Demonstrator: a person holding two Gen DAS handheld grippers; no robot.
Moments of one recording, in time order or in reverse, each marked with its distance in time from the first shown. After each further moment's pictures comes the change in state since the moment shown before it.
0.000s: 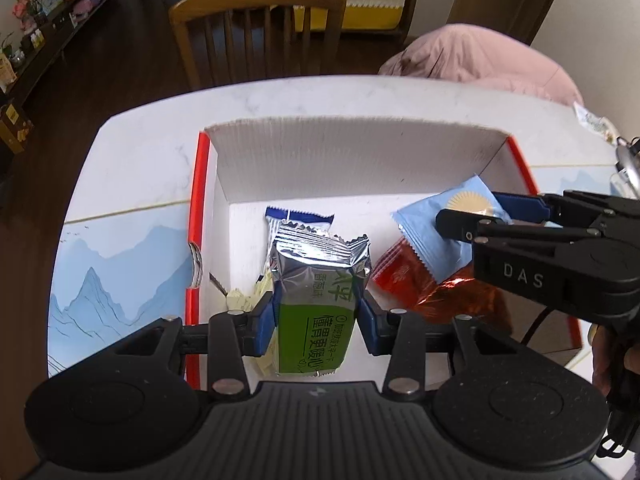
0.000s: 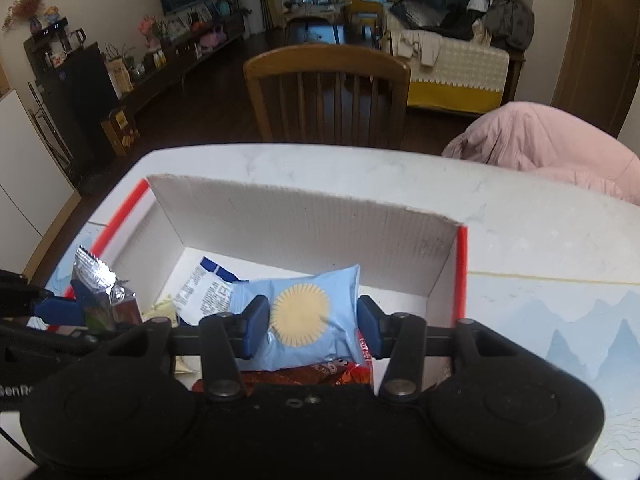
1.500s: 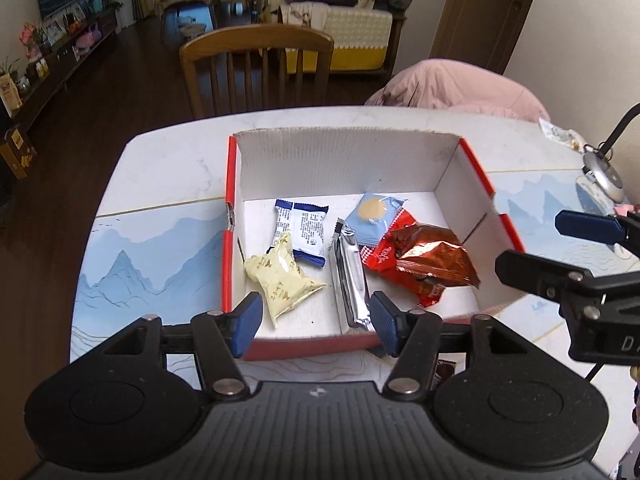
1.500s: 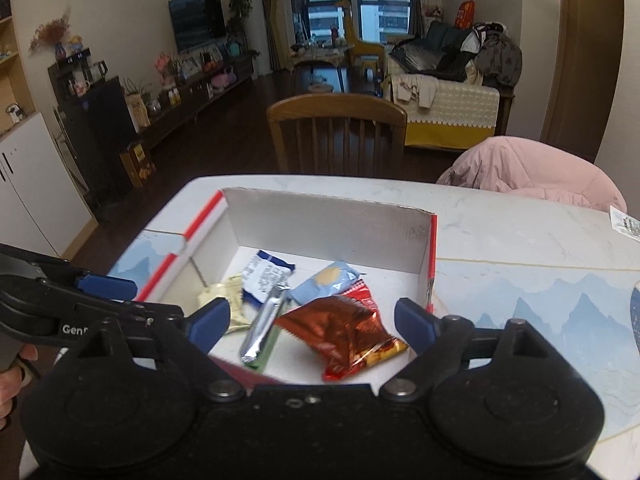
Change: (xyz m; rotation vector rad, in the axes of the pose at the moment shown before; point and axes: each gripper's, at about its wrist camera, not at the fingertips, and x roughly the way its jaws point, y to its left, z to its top) left arm -0.081 0.010 -0.069 0.020 -0.159 -0.034; right arm -0.129 0.033 -0.052 -0.001 -0.149 0.011
